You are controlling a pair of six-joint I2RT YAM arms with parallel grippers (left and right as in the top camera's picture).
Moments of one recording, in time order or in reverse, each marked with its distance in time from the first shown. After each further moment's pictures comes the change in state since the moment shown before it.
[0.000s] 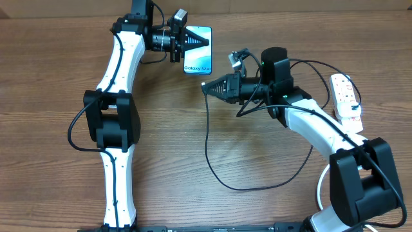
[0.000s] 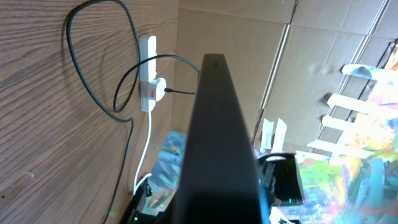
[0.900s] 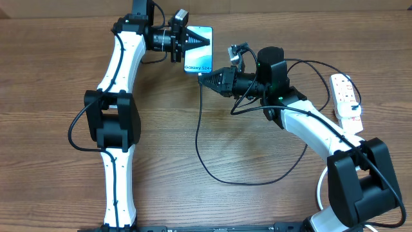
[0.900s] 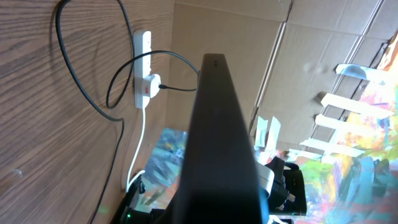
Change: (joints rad) left arm -0.006 0.000 0.000 0.004 0.021 -0.029; right arm 0.029 0.000 0.000 0.131 0.145 0.098
